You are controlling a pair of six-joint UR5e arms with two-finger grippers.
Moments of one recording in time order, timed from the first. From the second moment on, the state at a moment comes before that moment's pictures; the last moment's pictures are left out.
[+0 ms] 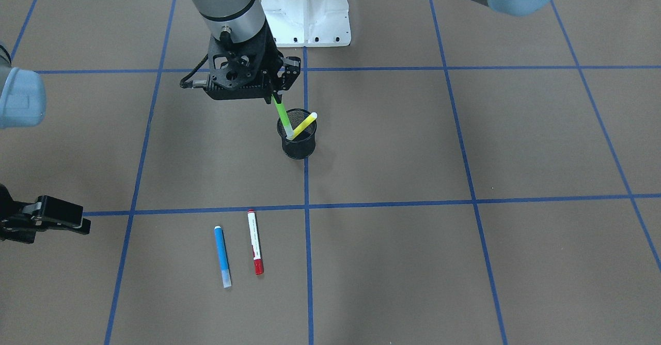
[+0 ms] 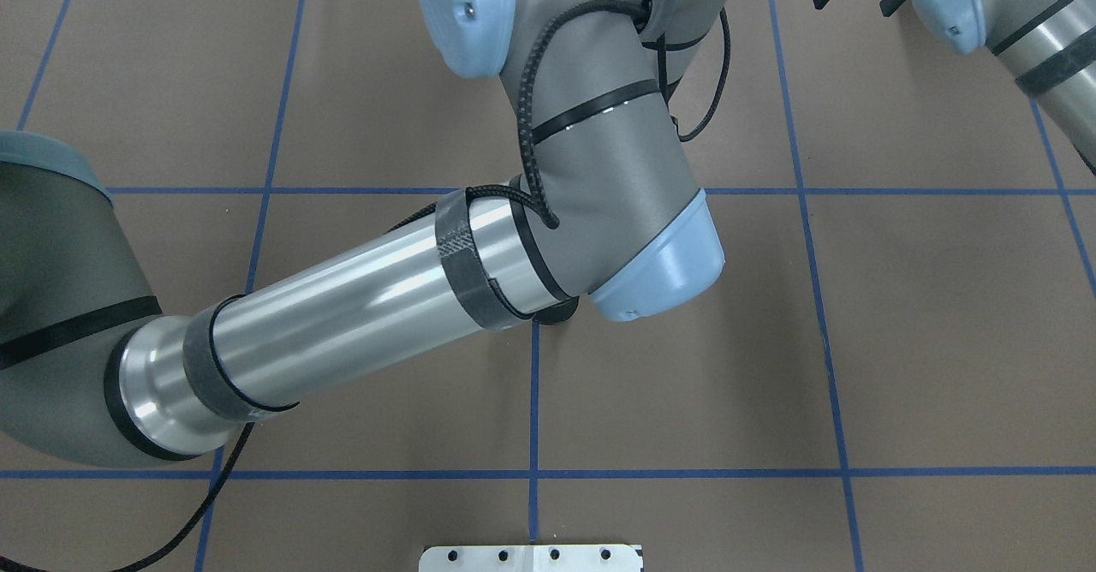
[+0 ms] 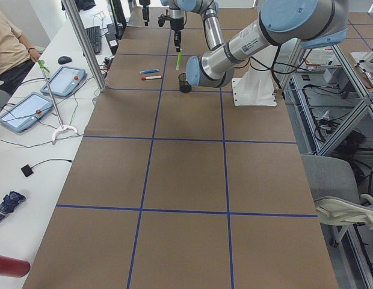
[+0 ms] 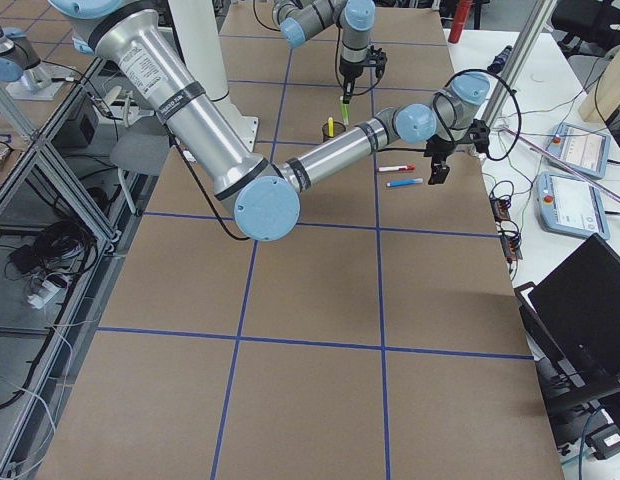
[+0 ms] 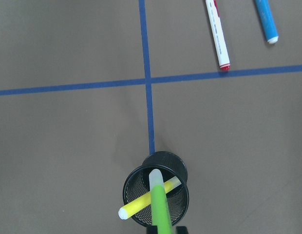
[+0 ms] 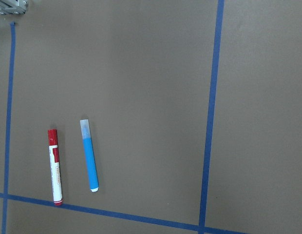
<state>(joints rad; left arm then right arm) -0.63 -2.88 -1.39 -1.02 -1.93 -1.01 1.23 -0.89 1.38 -1.60 2.45 0.51</state>
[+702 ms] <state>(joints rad) -0.69 -2.78 -1.46 -1.24 -1.88 -1.11 1.22 -0.89 1.38 -1.60 2.43 0.50</state>
